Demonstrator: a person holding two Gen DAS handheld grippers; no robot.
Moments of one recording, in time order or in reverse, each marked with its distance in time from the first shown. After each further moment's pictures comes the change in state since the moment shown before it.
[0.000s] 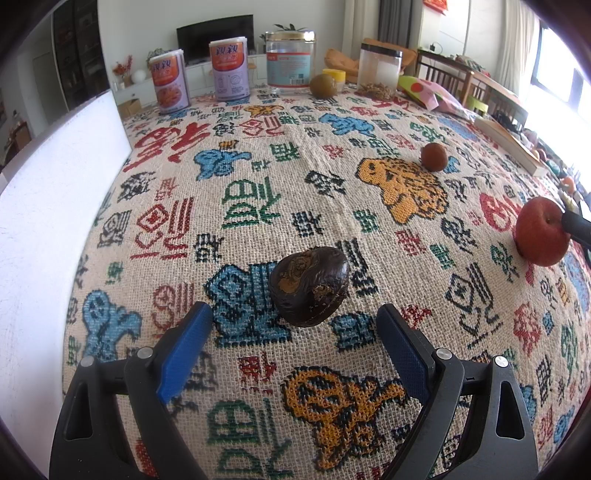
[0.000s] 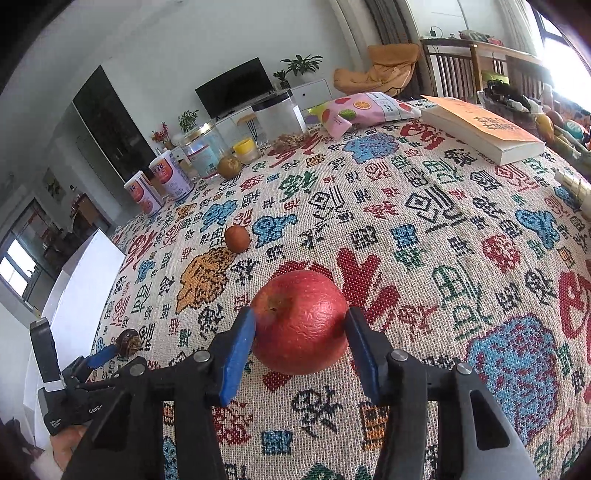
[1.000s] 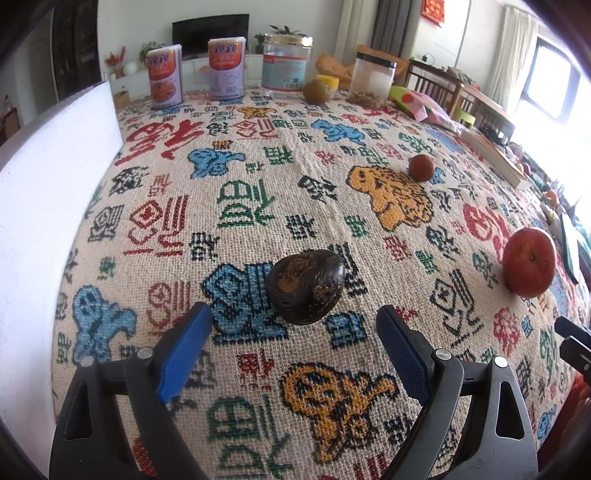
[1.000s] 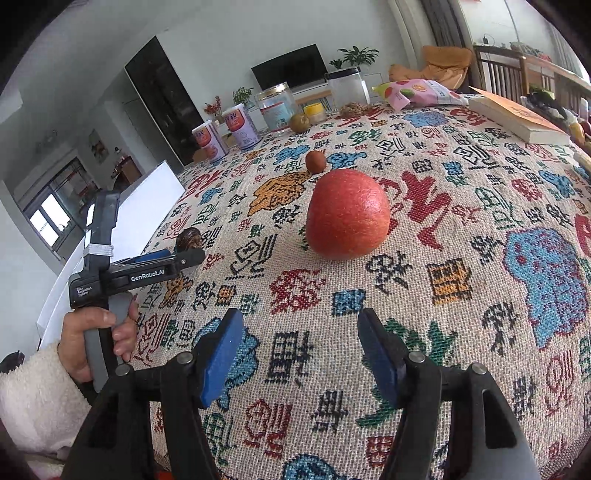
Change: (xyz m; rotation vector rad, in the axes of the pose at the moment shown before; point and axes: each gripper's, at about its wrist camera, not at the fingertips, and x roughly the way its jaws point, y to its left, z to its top) left arm -0.008 0.018 -0.001 -0.050 -0.005 -0.144; right arm -0.036 0.020 -0.091 -0.093 0.037 0.128
